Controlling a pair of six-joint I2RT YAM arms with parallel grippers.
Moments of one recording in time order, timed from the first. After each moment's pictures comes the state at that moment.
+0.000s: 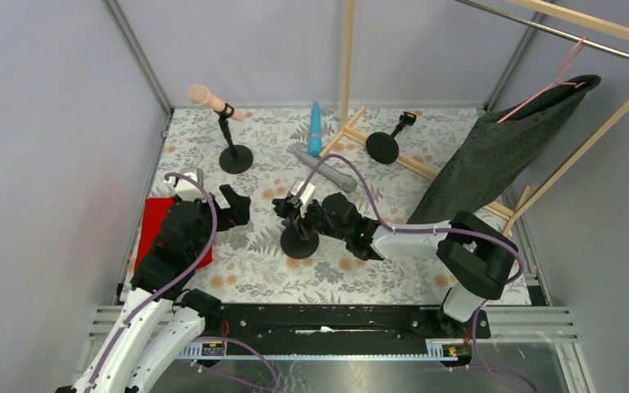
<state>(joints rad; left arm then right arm) -0.40 0.53 0.69 -0.49 -0.21 -0.46 1.00 1.66 0.82 0.56 -0.11 0.00</state>
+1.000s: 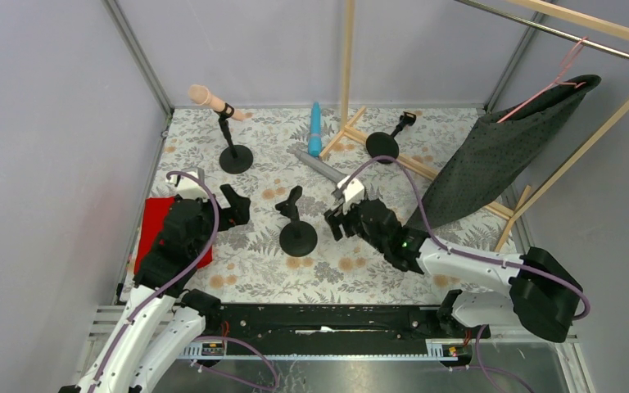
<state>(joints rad) -0.36 0.55 0.68 -0.49 -0.18 -0.46 0.97 1.23 0.60 0.30 0.22 -0.01</state>
